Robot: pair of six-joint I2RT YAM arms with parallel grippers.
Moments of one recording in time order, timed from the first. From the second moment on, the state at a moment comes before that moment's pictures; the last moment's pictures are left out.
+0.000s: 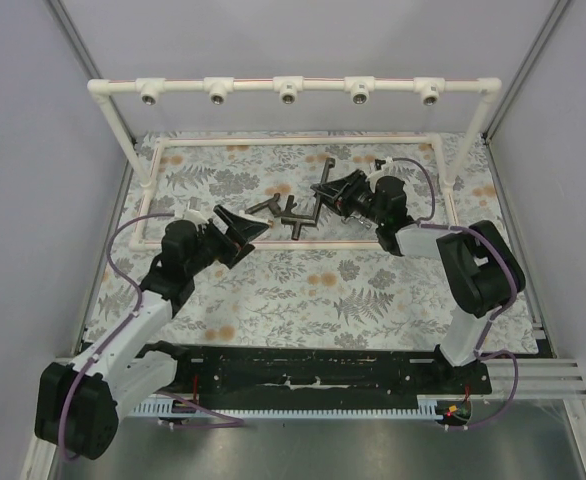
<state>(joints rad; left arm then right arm) -0.30 0.92 0.51 0.07 0.33 -1.12 0.38 1.83 0.91 0.75 -0.40 1.30</state>
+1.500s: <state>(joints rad) -0.47 1.05 0.47 0.60 0.29 -1.11 0.47 1.67 0.78 1.00 -0.49 1.40</state>
